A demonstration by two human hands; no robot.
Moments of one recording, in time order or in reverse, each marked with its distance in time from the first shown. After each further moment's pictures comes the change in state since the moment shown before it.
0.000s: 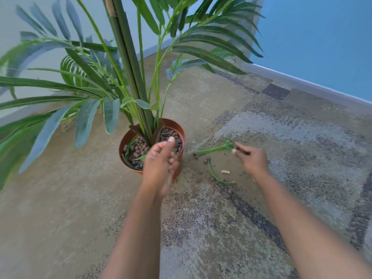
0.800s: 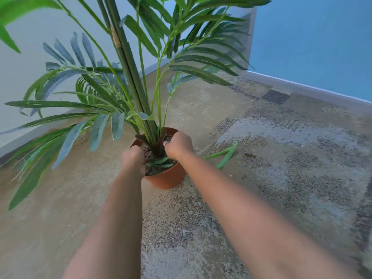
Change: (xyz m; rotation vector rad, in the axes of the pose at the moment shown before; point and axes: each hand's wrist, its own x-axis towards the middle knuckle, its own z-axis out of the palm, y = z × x) left_hand 0.056 0.051 -0.041 0.331 0.635 -0.135; right_hand -0.056 -0.161 0.148 -0.406 -0.243 -0.136
